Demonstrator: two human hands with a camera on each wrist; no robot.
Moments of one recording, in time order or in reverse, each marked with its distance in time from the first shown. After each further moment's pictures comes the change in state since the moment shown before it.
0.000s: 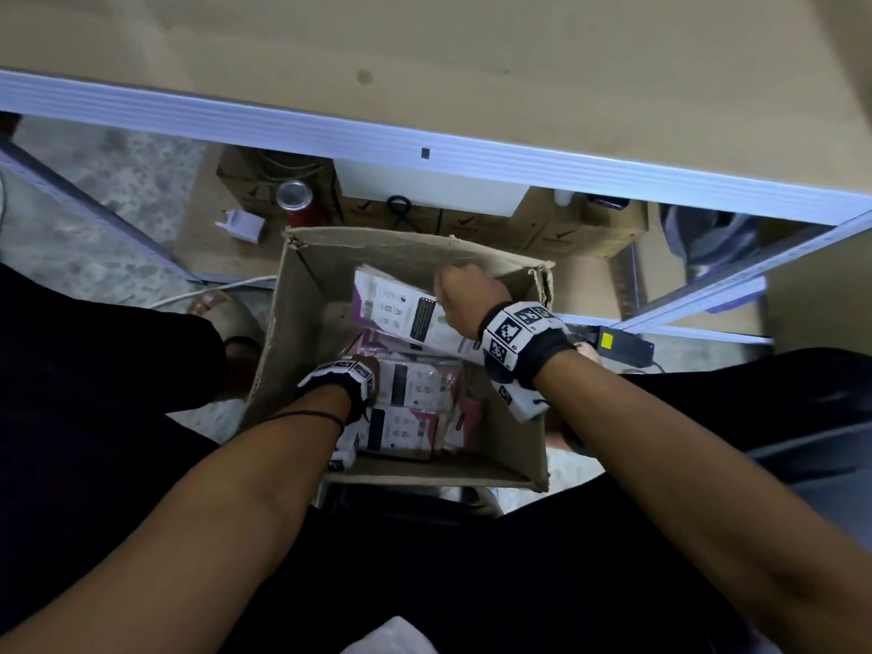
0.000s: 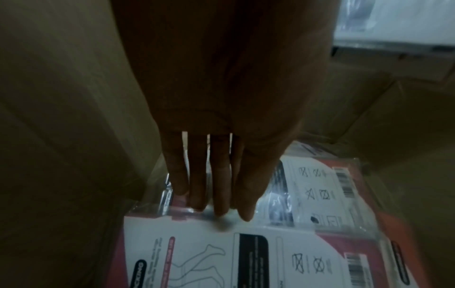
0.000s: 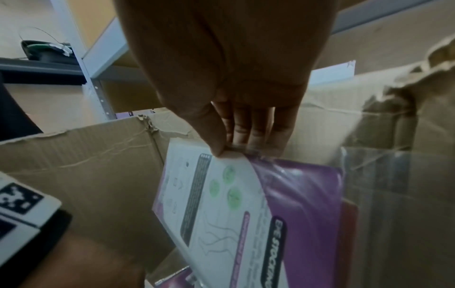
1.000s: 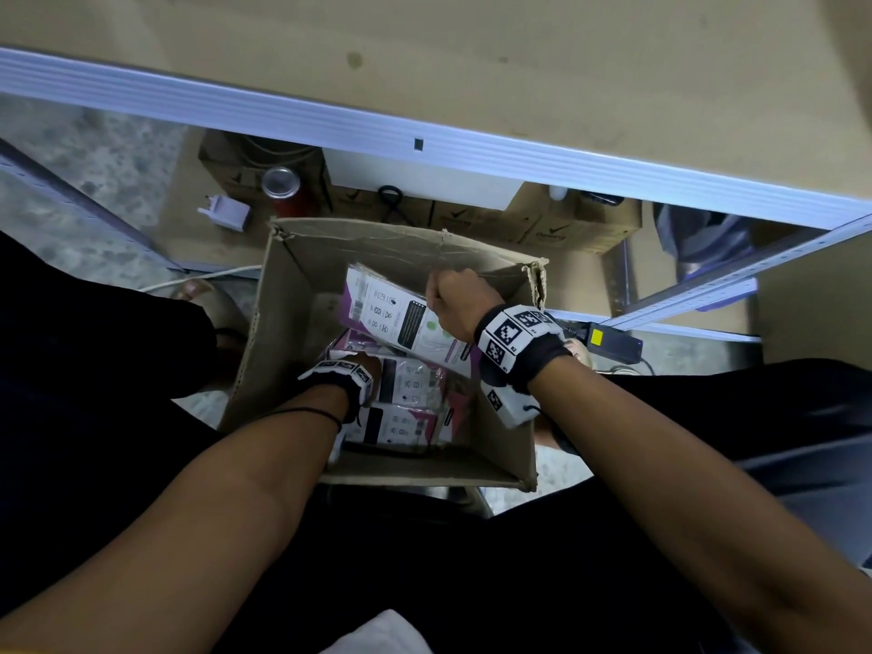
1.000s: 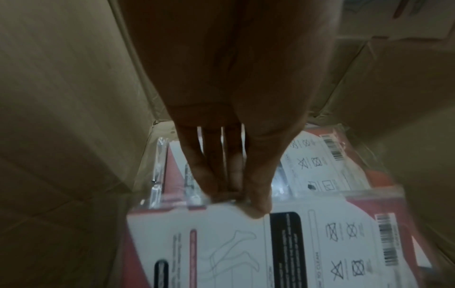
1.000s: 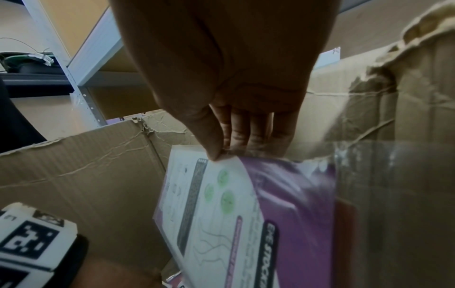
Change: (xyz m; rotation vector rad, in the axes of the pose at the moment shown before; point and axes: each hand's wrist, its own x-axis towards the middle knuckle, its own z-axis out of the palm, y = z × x) left_hand 0.032 0.007 0.014 0.114 -0.073 0.076; right_hand -0.001 0.001 0.003 0.105 -0.077 0.041
